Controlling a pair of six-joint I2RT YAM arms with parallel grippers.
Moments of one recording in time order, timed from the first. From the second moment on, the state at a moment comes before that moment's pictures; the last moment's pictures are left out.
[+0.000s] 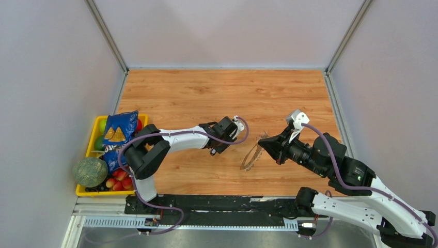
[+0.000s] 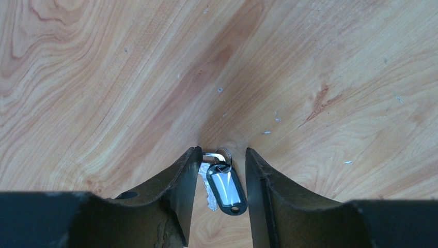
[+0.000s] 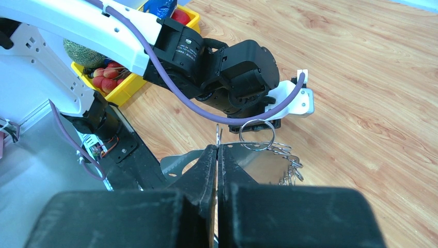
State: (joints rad) left arm -0.91 1.81 1.10 -0.36 -0.19 0.04; right arm 1.04 0.59 1.00 -0.59 0.15 0.28
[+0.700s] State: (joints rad) left arm -0.91 1.81 1.10 -0.36 -0.25 0.06; right arm 1.04 0.60 1.00 -0.59 0.15 0.28
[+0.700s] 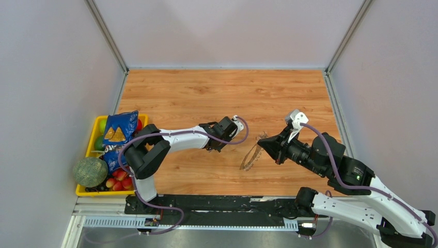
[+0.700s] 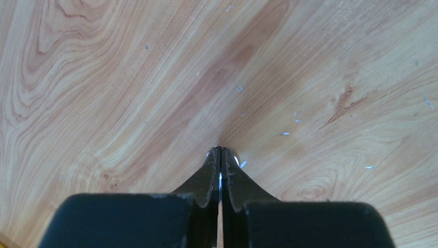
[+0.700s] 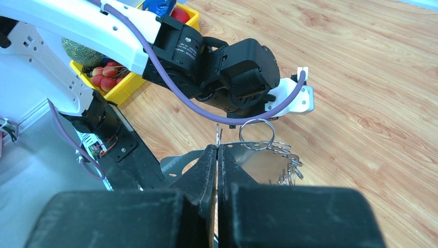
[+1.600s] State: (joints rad) left arm -0.92 1.14 1.09 -0.43 0.13 0.07; right arm 1.04 0.76 1.14 -0.59 -0.09 0.16
